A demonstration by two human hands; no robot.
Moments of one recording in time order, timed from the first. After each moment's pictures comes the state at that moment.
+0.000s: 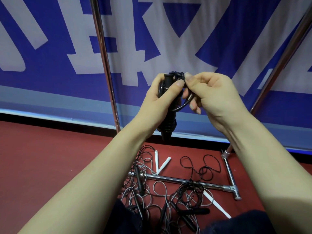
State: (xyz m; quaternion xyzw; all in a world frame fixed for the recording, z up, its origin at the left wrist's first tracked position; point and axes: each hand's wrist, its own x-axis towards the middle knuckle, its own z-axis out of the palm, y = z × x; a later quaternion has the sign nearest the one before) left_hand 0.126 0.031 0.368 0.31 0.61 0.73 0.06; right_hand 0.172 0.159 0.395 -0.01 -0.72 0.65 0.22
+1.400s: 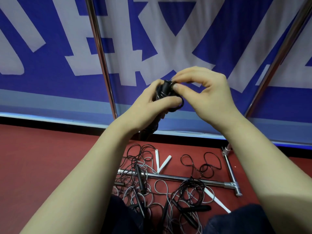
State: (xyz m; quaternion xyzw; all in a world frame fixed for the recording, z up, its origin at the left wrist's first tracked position) left_hand 0.113 0.012 0.369 0.37 0.70 0.60 0.10; right_hand 0.170 0.167 0.384 0.14 -0.83 0.38 0.38
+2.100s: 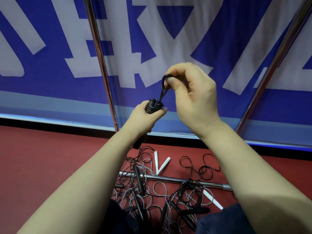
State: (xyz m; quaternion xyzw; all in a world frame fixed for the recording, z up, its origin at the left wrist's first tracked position) left_hand 0.079 0.023 0.318 0.22 0.79 0.57 0.06; right_hand 0.160 0.136 0.383 0.16 -0.76 0.39 0.49
